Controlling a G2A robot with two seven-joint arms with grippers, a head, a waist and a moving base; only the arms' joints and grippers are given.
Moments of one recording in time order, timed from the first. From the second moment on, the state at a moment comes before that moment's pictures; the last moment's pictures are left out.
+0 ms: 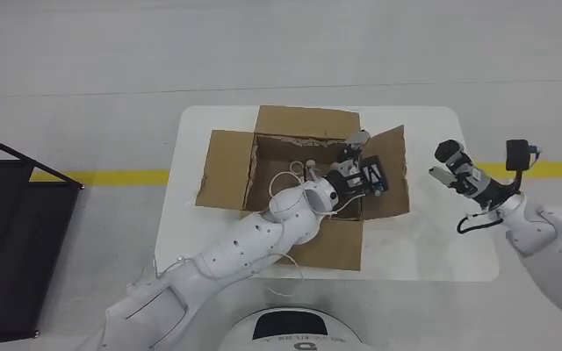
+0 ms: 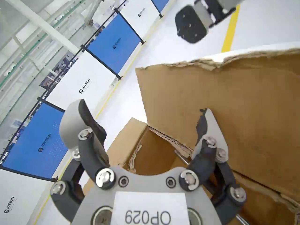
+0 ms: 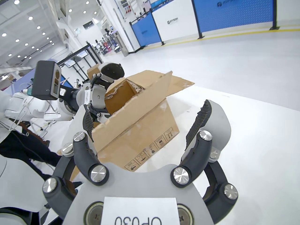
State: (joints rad) left arm 0.91 -1.55 -0.51 -1.26 1.79 0.06 -0.03; right arm -1.51 -0.52 1.32 -1.36 -0.42 -1.01 -0.31
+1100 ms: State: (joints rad) left arm 1.52 -1.41 -1.26 -1.86 1.90 0.11 0.06; right arm -1.06 -0.36 0.81 -1.53 -0.87 -1.01 -0.65
